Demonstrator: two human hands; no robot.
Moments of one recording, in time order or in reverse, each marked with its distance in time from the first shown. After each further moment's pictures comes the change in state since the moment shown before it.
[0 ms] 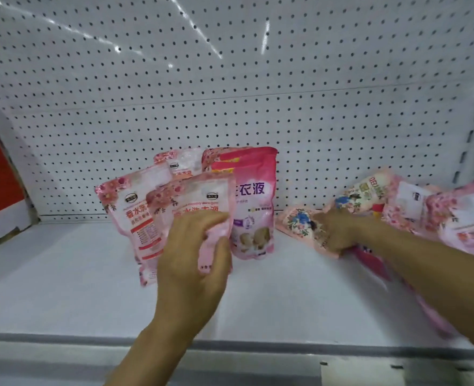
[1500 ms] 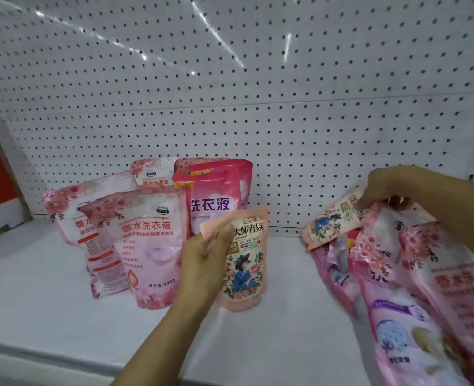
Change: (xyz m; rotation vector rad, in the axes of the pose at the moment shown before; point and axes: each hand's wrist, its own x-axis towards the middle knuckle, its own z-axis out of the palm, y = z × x) left_hand 0.022 0.022 0.116 -0.481 -0.077 -0.857; right_hand 0.023 0.126 -0.098 0.273 0.089 0.196
